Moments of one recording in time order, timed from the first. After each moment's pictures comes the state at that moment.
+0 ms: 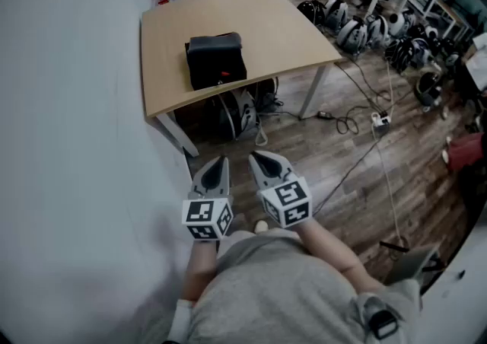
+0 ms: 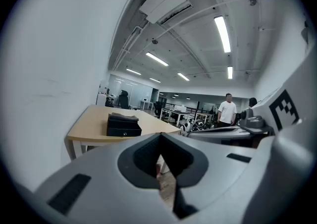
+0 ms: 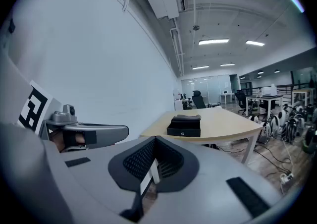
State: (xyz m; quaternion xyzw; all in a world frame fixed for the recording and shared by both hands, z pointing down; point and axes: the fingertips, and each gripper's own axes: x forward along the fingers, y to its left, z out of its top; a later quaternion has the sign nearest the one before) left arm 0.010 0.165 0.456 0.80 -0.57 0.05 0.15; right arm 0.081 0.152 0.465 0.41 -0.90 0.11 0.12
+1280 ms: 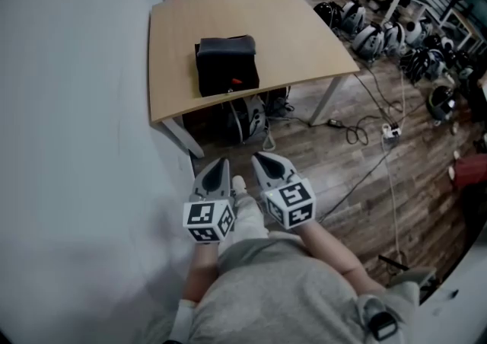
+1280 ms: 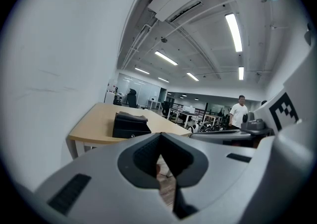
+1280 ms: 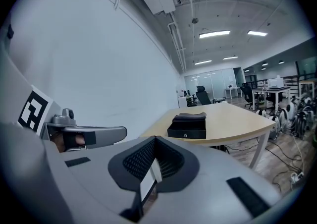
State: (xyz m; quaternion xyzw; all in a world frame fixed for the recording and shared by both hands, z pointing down) left arm -0.018 0.094 0.473 0.78 -0.61 0.04 0.17; right arm 0.059 0.075 0.483 0.38 -0.91 0.14 0.12
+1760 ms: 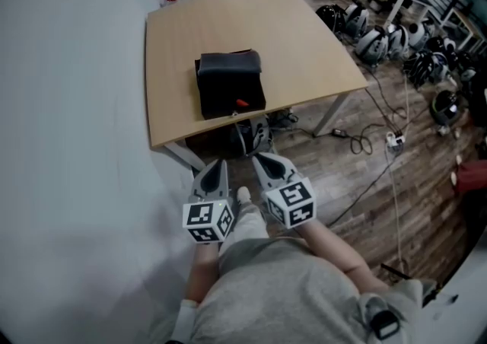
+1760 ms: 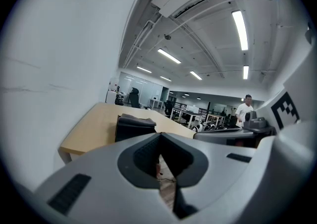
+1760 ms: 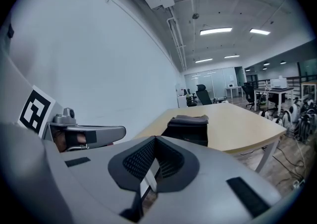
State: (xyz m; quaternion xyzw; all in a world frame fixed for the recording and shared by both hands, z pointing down) left arm -0.062 -0.017 0.478 0.77 -0.61 0.04 0.18; right arm 0.024 -0.036 0.485 0.38 -0.91 0.14 0.13
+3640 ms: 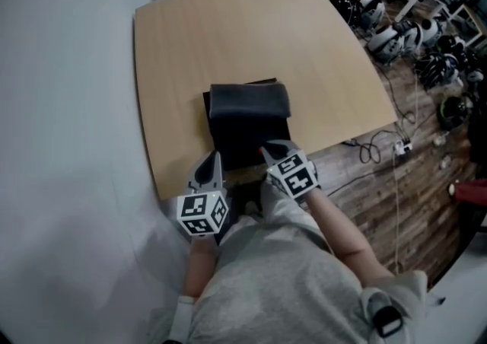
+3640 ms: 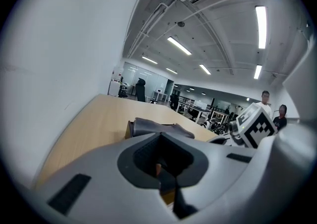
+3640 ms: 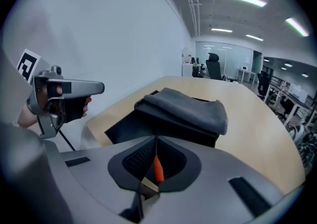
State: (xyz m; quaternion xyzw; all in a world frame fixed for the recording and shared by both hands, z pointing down) left arm -0.192 -0.288 0.528 0.76 -0.61 0.06 0.23; right arm -0.067 -0.322 0.599 0.32 -0.86 0.17 0.35
